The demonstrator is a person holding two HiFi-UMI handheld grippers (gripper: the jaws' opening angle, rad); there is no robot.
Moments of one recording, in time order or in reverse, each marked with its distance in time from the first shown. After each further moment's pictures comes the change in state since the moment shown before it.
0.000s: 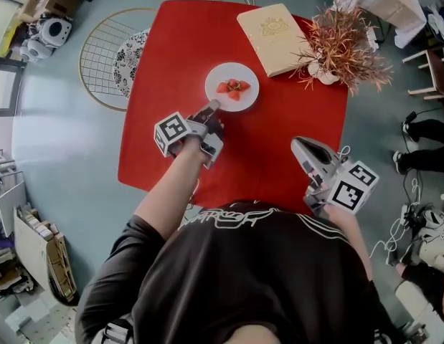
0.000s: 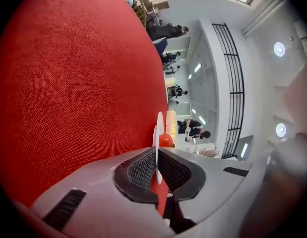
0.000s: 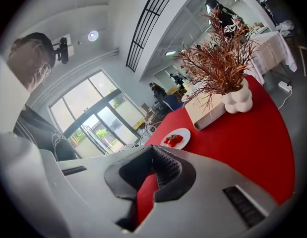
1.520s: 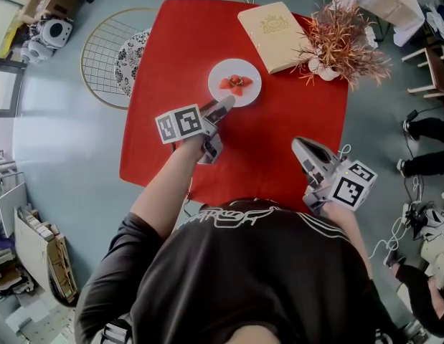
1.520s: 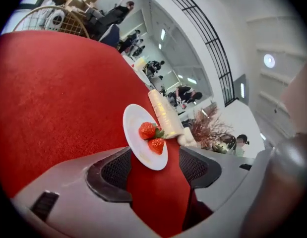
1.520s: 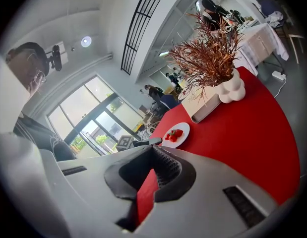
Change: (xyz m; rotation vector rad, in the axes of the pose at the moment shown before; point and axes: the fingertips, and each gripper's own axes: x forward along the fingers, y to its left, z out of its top) left arm 0.006 -0.024 -0.022 0.536 0.235 0.074; right arm -0.004 -0.002 -0.017 0.081 -0.020 -0.009
